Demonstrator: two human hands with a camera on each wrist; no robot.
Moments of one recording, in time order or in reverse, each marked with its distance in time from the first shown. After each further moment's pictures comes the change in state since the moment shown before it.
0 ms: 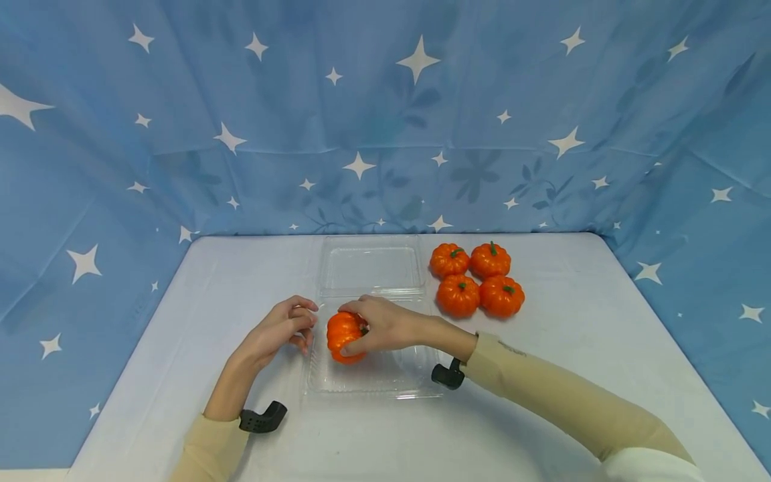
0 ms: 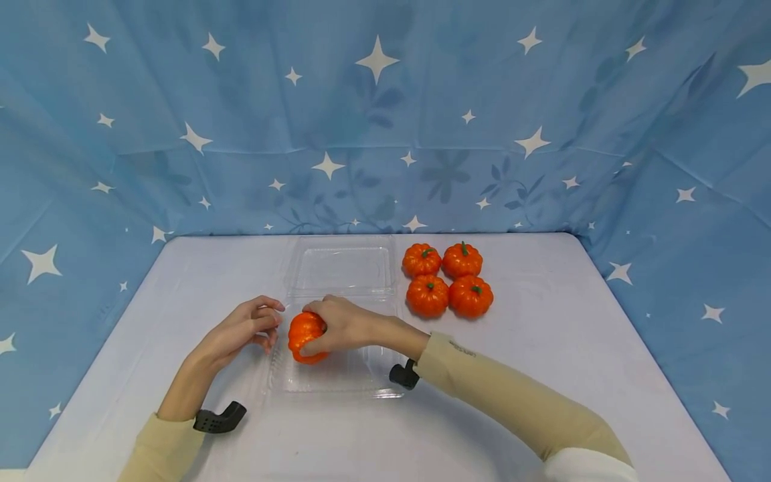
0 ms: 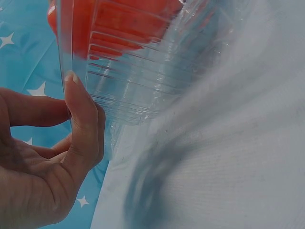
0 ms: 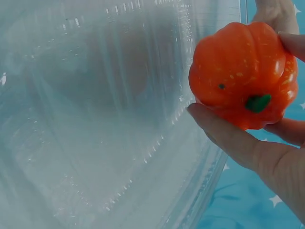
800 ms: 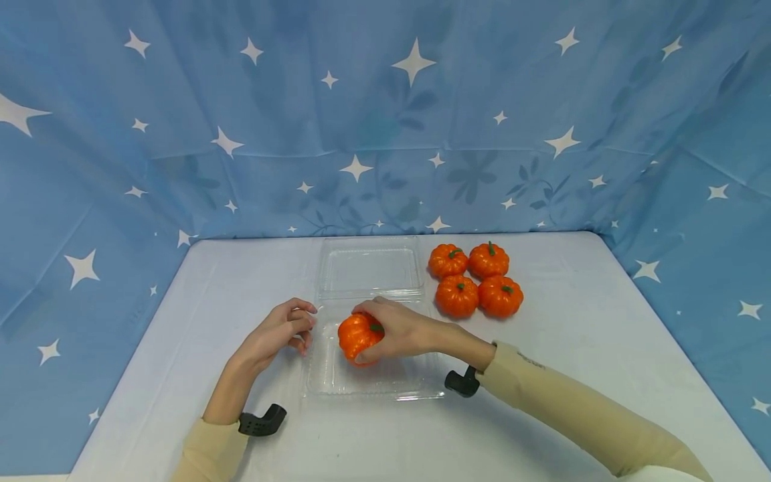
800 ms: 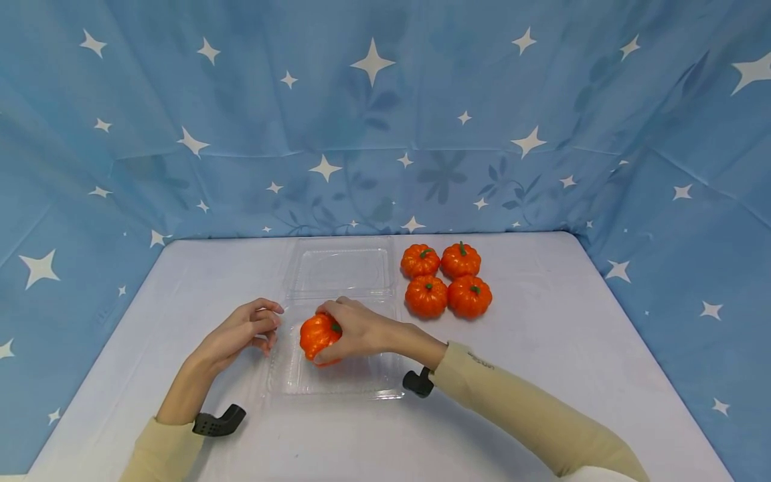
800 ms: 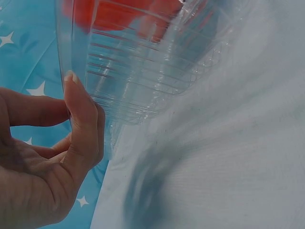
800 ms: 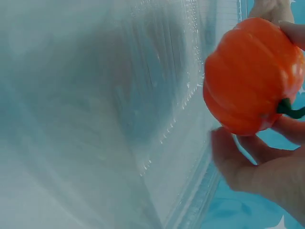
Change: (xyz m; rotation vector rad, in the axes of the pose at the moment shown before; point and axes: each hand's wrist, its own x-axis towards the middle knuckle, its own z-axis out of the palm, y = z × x) left_hand 0.002 -0.002 0.001 0.003 0.016 -0.017; right_hand -0.023 0.011 0.002 0.056 0.065 0.031
